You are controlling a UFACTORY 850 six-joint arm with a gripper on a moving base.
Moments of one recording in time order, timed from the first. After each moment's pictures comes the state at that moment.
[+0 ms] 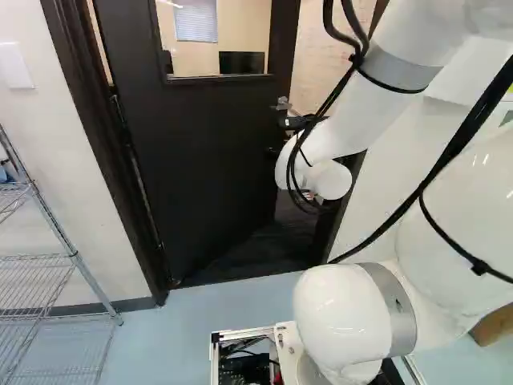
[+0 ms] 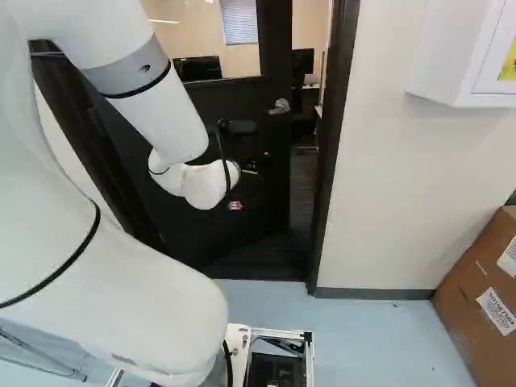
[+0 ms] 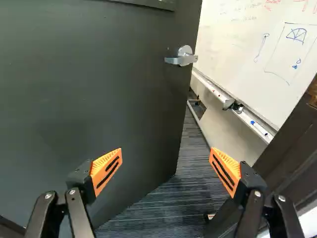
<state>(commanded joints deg) -3.7 10.2 -17.2 -1.8 49.1 0.0</state>
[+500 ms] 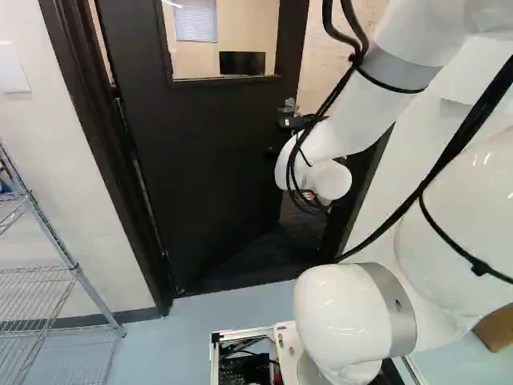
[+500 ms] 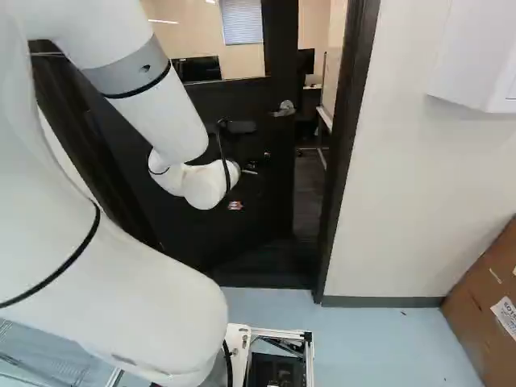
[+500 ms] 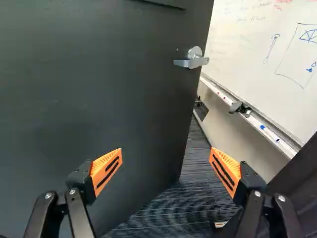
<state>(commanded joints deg) -3.7 10.2 -17.2 -1.8 49.1 0.0</state>
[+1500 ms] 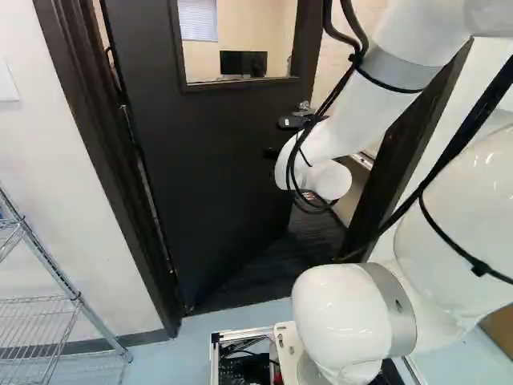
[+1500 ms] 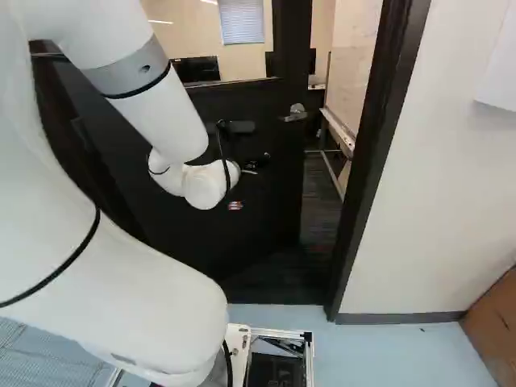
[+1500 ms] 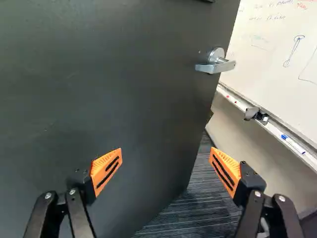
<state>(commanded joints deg) -3.7 10.2 -17.2 -1.8 49.1 0.0</state>
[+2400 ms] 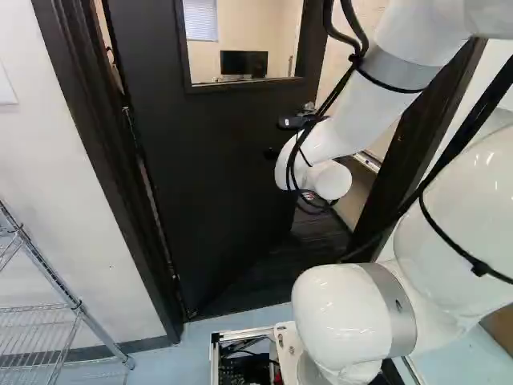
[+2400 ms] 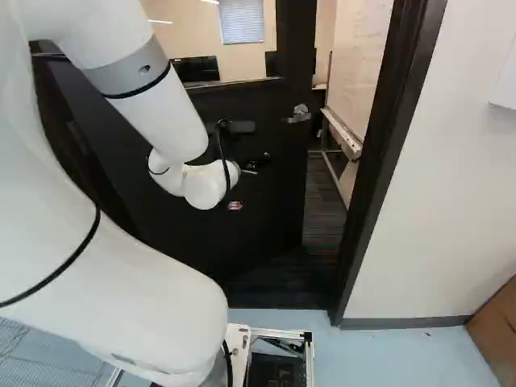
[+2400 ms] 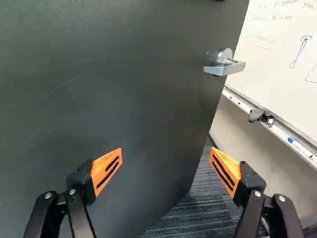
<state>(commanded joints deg) -3.7 10.1 -17.2 -1.8 49.1 0.0</state>
